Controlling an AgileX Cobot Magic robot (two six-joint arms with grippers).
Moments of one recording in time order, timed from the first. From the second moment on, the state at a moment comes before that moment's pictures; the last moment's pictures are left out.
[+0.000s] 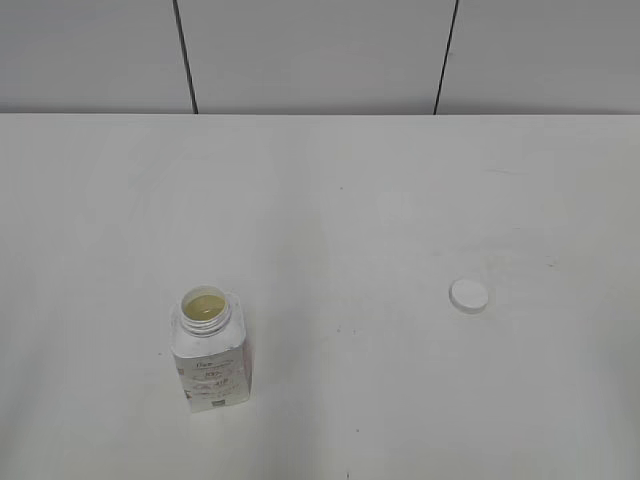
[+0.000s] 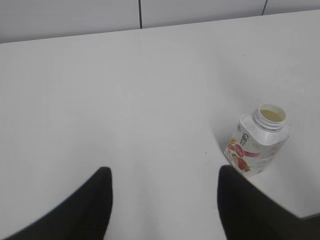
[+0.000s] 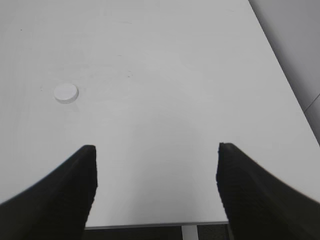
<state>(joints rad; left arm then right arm) 0.03 -0.01 -0.53 -0.14 1.06 0.17 -0.01 -0.01 -0.51 0.01 1.10 -0.12</state>
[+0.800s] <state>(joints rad) 0.03 -0.01 -0.53 -0.10 1.06 0.02 -0.01 -0.01 -0.51 0.01 1.09 -0.12</state>
